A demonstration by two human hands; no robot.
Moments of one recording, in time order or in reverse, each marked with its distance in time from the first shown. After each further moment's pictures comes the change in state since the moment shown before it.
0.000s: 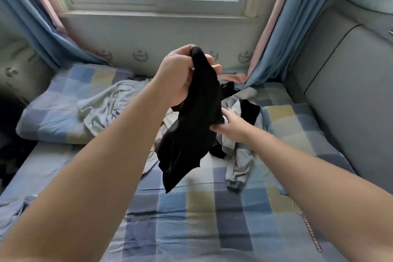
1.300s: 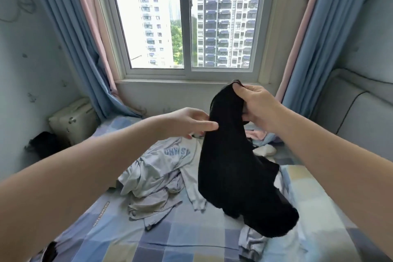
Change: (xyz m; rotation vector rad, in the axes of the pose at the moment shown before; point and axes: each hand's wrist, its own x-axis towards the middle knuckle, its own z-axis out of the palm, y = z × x) left_hand -0.042 0.052 0.037 1.158 -0.126 -0.129; right_hand -0.069 -0.161 -0.138 0.540 0.105 -0.309
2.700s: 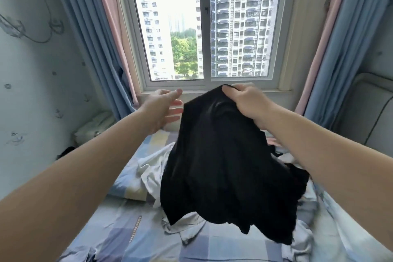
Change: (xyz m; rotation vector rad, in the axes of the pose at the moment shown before) left_hand -0.100 -0.084 -0.186 -0.572 0.503 -0.088; right_hand 0.024 -0.056 0.207 -0.327 0.091 -0.082
